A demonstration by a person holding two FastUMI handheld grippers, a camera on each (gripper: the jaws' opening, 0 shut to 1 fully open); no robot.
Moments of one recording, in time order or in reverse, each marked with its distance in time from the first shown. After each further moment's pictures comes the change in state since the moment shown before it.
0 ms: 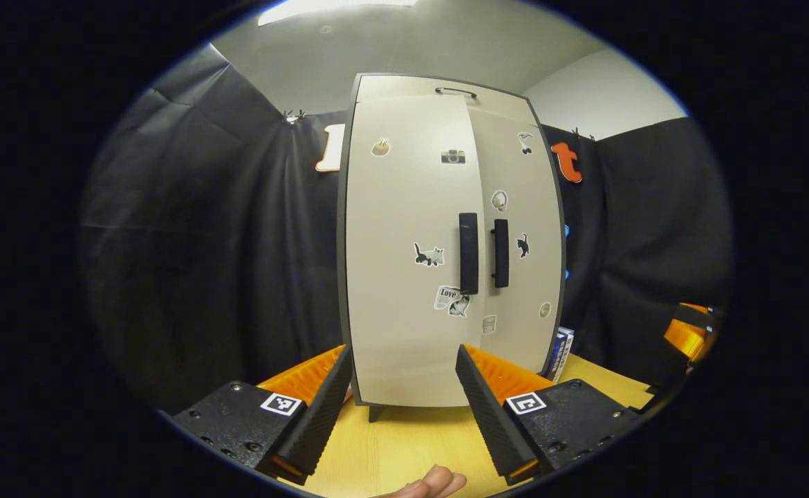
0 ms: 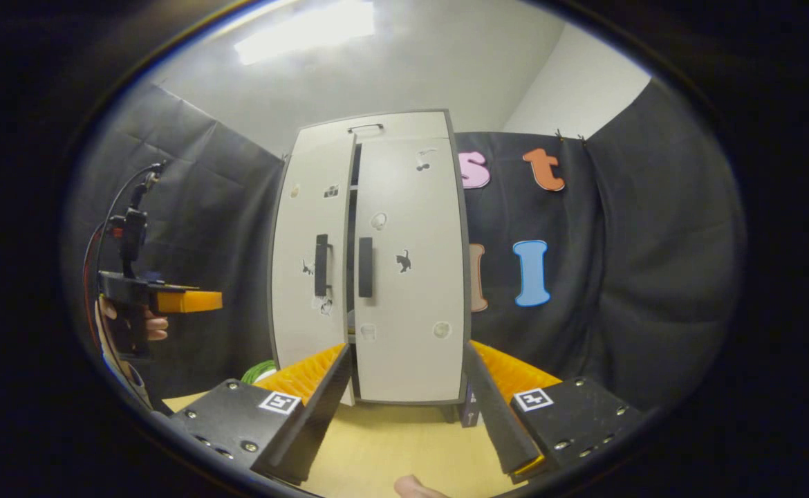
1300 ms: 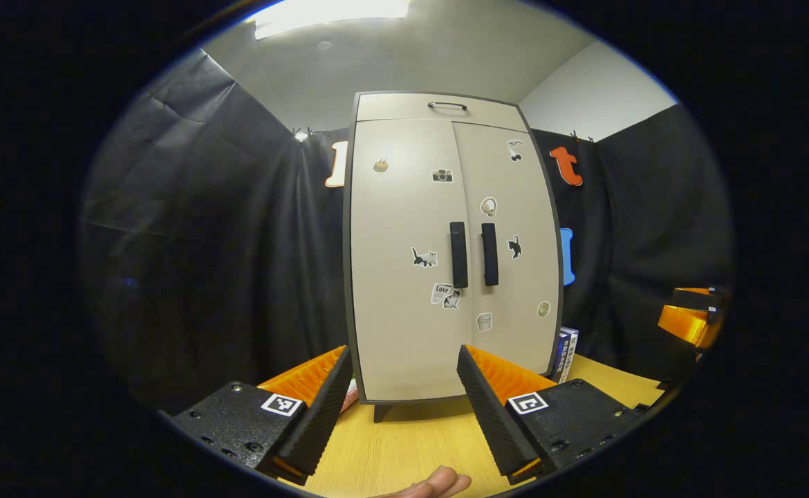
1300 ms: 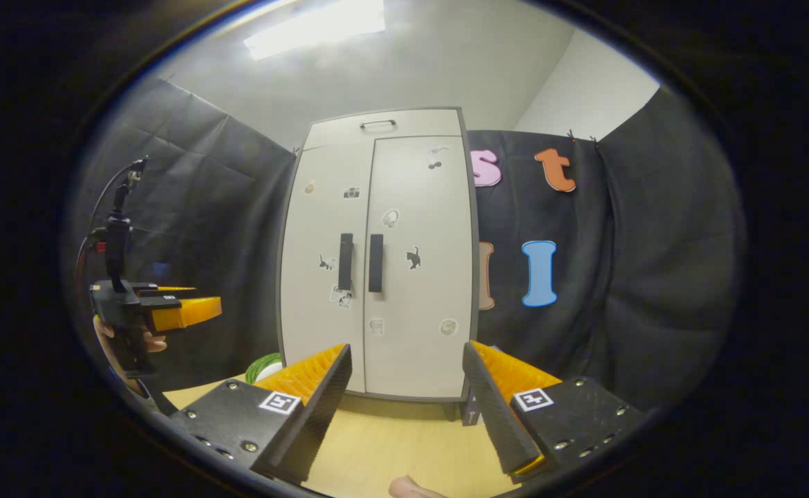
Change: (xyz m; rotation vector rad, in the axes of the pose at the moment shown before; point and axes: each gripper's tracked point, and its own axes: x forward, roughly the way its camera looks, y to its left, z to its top) left arm -0.043 -0.019 -0.006 0.034 -0.057 0.031; right arm 0.000 0.007 0.000 -0.039 0.027 0.030
